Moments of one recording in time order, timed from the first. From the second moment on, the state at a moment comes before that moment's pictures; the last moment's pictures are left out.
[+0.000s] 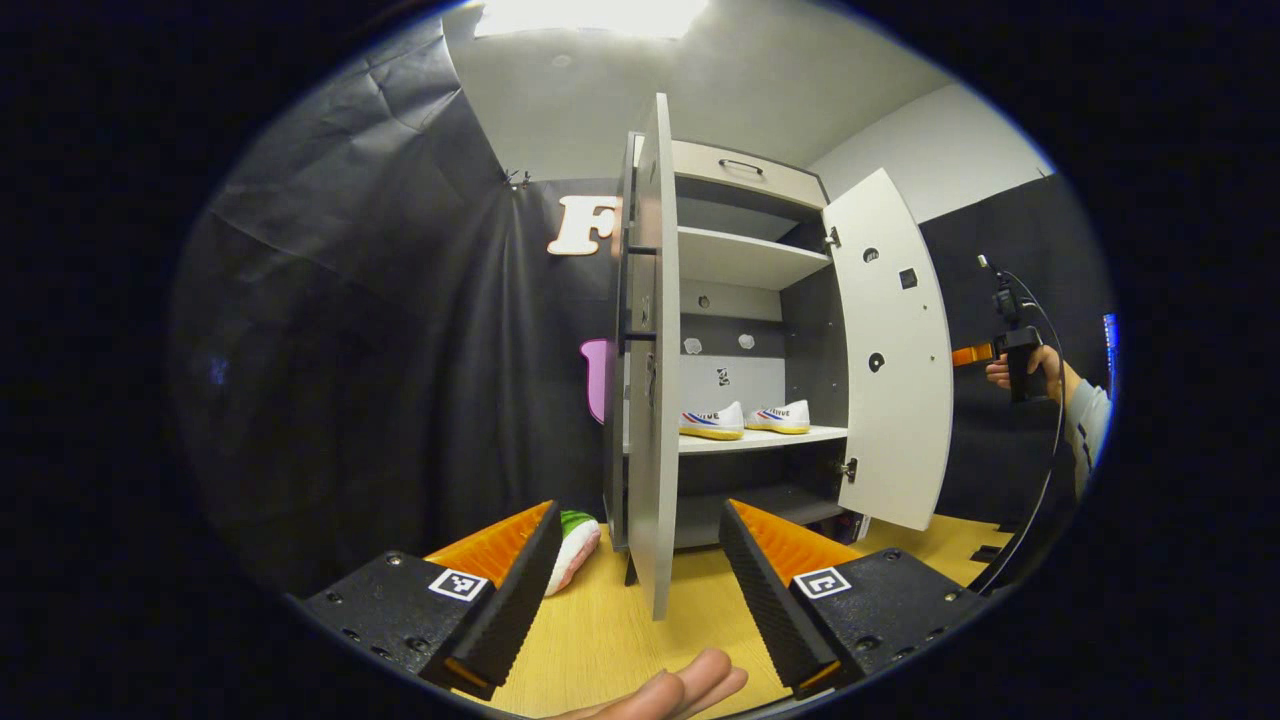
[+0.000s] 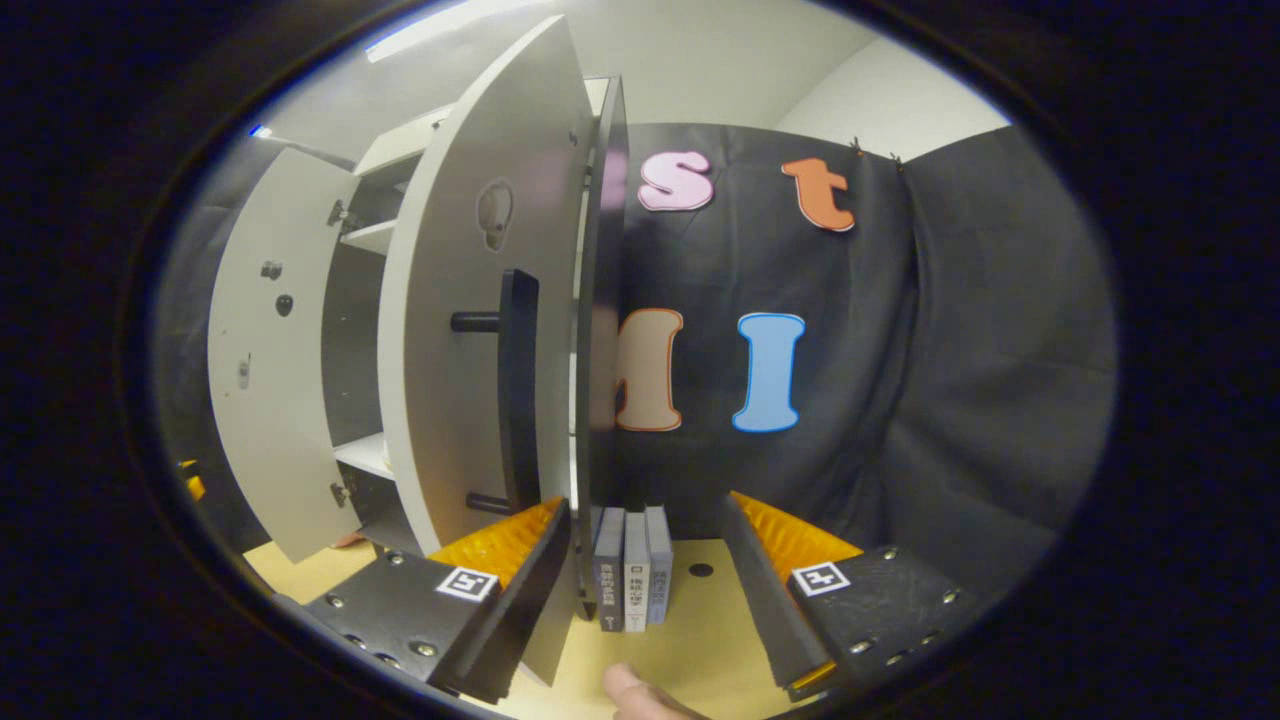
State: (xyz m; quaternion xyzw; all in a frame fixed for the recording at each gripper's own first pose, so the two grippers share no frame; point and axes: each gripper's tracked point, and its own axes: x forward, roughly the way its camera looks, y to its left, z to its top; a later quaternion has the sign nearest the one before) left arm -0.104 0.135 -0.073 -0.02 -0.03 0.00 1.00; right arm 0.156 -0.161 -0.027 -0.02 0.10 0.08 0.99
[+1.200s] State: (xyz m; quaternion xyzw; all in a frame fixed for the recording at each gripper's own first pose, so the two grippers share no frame) left arm -0.101 0.168 -0.065 -0.02 -0.01 0.04 1.00; right arm 0.106 0.002 -0.052 0.06 0.08 0.16 0.98
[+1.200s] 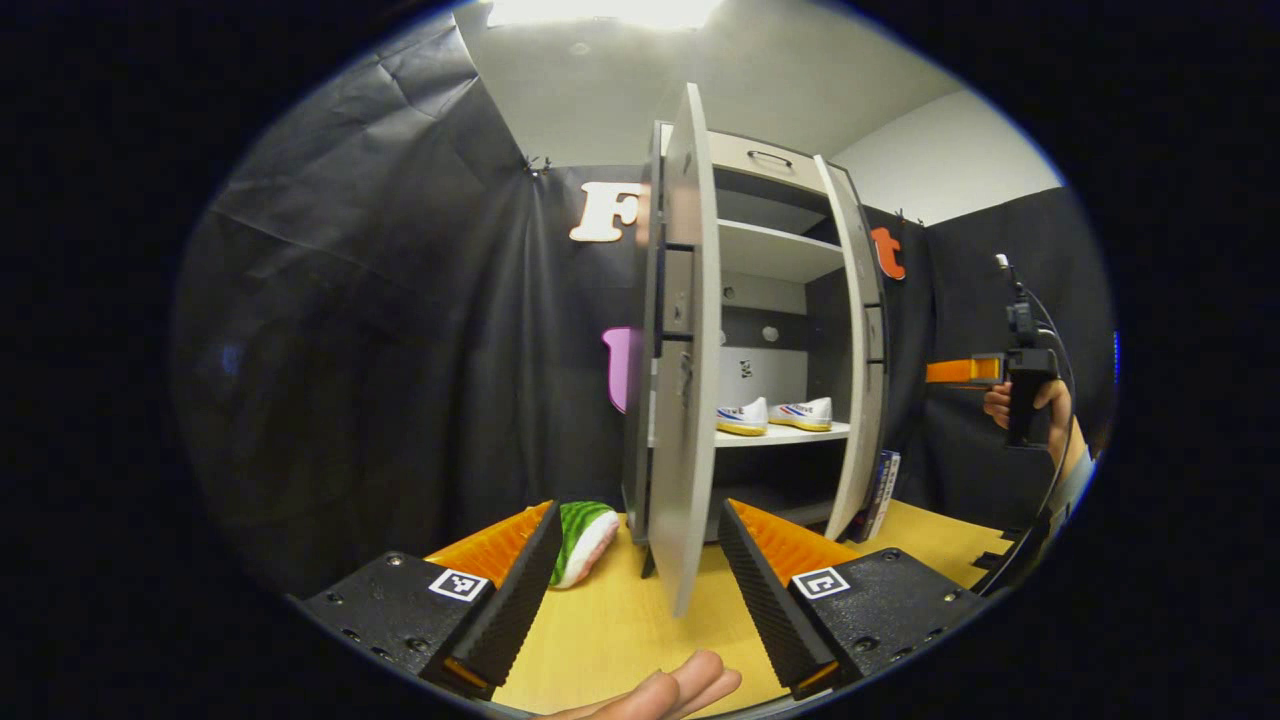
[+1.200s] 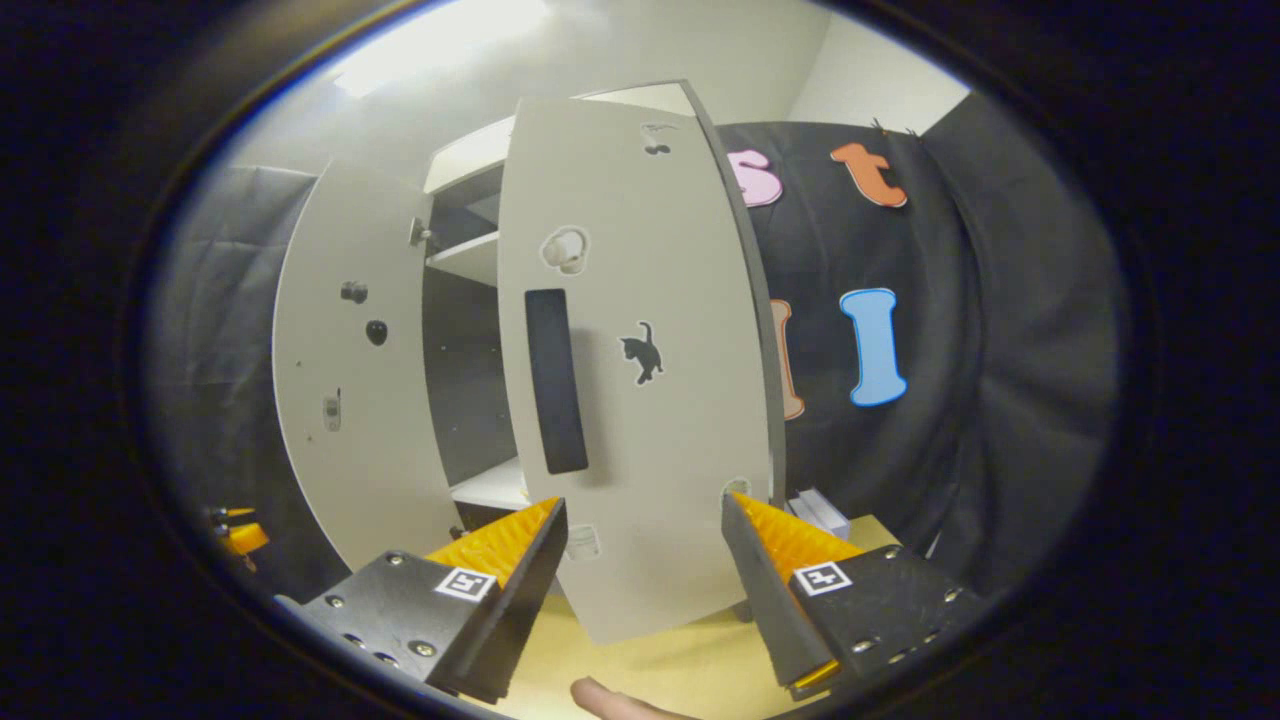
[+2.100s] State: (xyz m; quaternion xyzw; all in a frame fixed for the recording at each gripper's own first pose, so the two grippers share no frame) left arm -0.026 0.261 0.042 -0.07 -0.02 0.03 1.00; right arm 0.023 0.016 -0.090 -0.01 0.07 0.11 0.99
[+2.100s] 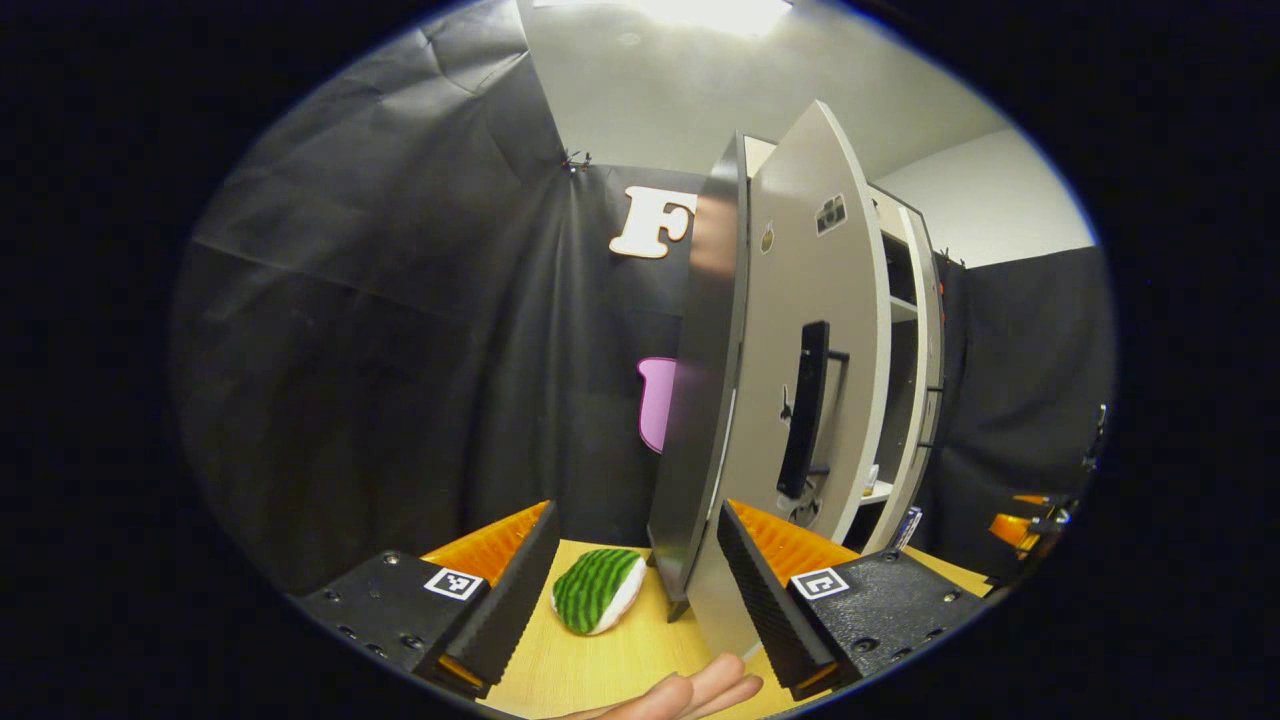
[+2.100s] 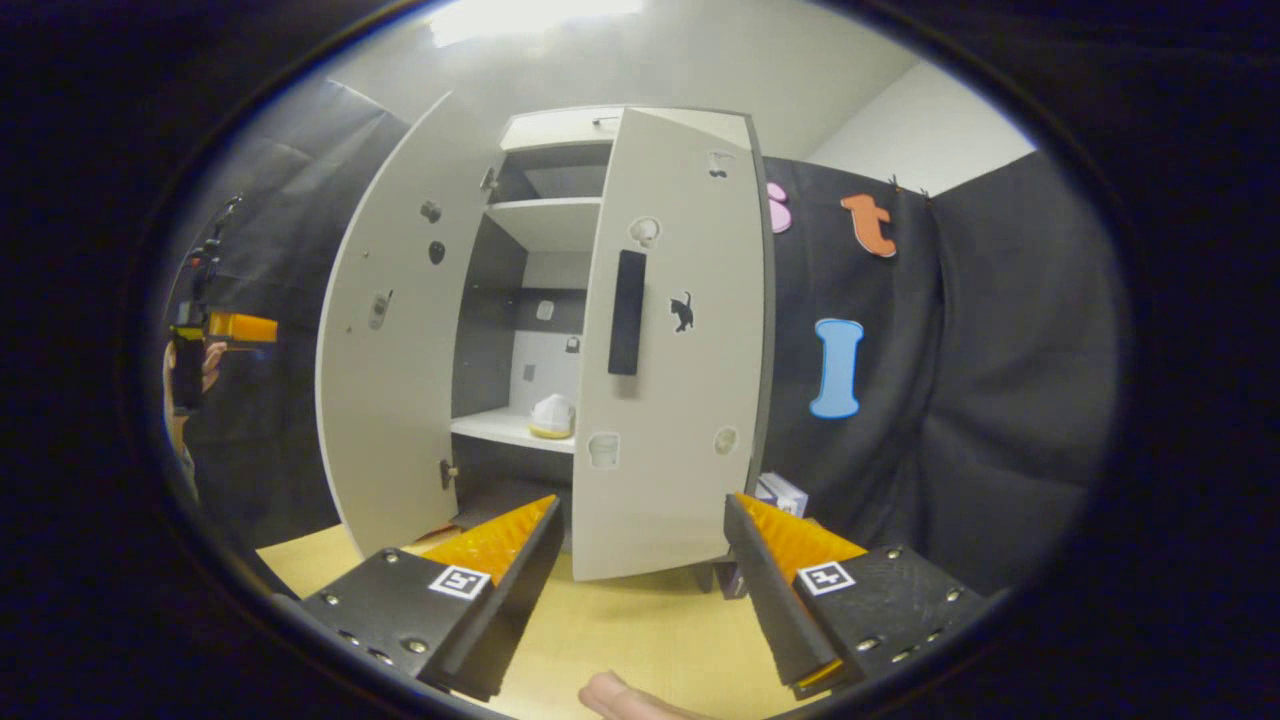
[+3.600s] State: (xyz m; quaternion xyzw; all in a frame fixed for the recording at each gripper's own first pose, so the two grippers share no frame) left arm 0.065 0.145 0.060 0.00 0.04 0.04 1.00; right arm -0.041 -0.022 -0.062 0.04 0.02 0.05 1.00
